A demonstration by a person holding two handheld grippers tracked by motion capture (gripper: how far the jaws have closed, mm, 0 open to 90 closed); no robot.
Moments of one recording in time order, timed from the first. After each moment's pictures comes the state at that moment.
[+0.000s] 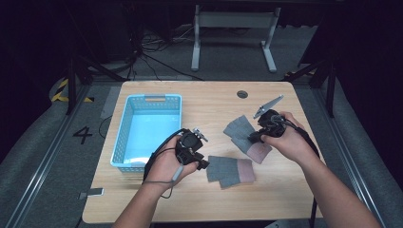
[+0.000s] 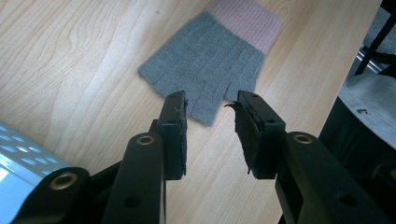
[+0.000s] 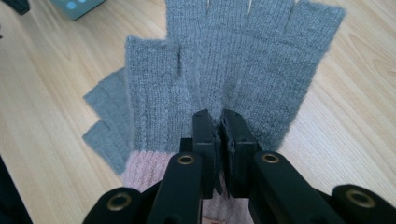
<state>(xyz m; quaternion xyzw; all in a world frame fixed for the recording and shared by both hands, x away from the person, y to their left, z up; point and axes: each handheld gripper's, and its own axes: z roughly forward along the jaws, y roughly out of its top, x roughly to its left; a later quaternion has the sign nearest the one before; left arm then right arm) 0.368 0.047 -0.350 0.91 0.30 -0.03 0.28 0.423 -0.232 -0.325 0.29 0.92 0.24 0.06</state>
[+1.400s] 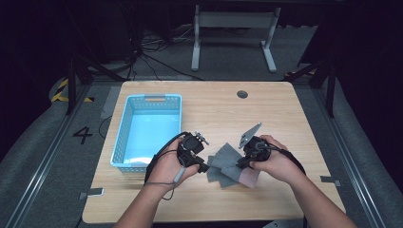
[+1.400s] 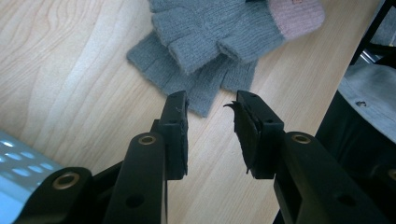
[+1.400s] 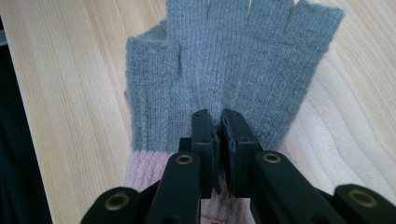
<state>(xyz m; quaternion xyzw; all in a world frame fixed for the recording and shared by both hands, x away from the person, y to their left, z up) 0.369 0.043 -0.363 0.92 0.30 -0.05 0.26 0.393 -0.202 -0.391 0.19 0.96 0.21 0.00</state>
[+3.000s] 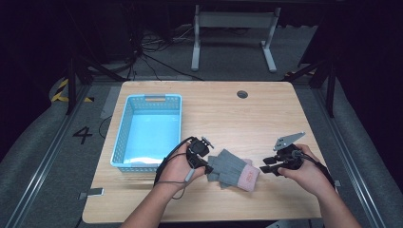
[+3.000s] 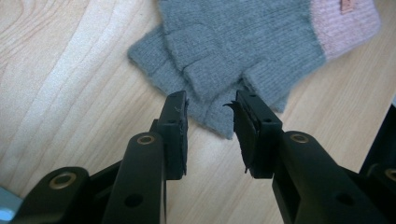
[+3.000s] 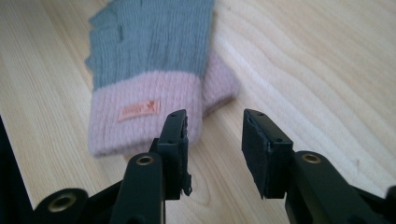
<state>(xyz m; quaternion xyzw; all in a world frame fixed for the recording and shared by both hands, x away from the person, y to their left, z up) 0.384 0.024 -0.408 0.91 0.32 -0.05 0.25 0.366 -0.294 -0.403 0.30 0.91 0.29 0.05</state>
